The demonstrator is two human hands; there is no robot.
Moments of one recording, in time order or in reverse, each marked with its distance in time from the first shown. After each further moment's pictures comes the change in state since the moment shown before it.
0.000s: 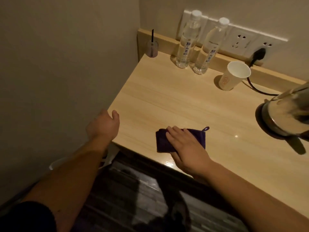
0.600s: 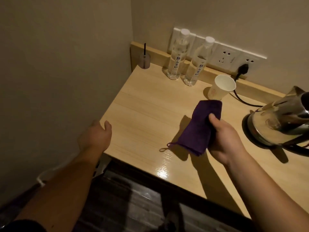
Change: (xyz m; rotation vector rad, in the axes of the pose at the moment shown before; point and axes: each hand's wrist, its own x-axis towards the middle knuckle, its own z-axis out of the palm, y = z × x) left_hand -0.005 0.000 -0.001 -0.046 0.006 -0.010; right_hand -0.007 0.015 -0.128 1.737 0.528 0.872
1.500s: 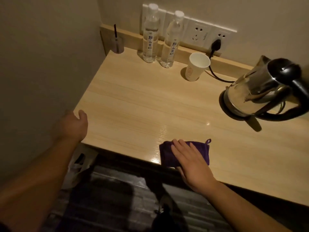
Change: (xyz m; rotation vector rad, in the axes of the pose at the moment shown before) left_hand -0.002 0.006 -0.003 -0.065 -0.015 -0.023; right_hand -0.042 0.130 -0.100 -1.713 -0.298 -0.696
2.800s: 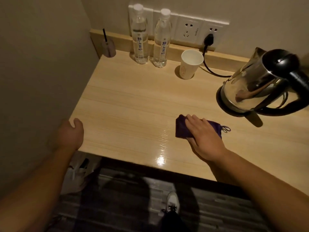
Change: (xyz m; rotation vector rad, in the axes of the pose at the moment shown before) left_hand -0.002 0.004 -0.002 -0.003 -0.018 -0.032; right_hand 0.042 0.084 -0.028 -0.109 0.054 0.105
